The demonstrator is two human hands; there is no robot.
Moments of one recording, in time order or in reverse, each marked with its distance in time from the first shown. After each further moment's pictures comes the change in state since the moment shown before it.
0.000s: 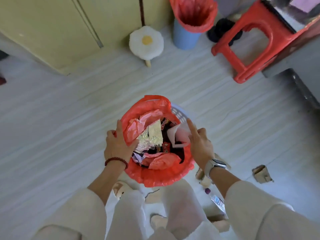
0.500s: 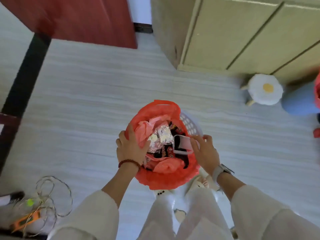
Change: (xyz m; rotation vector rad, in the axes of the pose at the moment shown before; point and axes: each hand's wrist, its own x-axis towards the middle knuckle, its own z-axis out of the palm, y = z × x) left_hand -0.068 -0.360 -0.148 -0.275 0.304 -0.525; right_hand -0.098 -0.373 0.156 -0.073 -0.279 -0.478
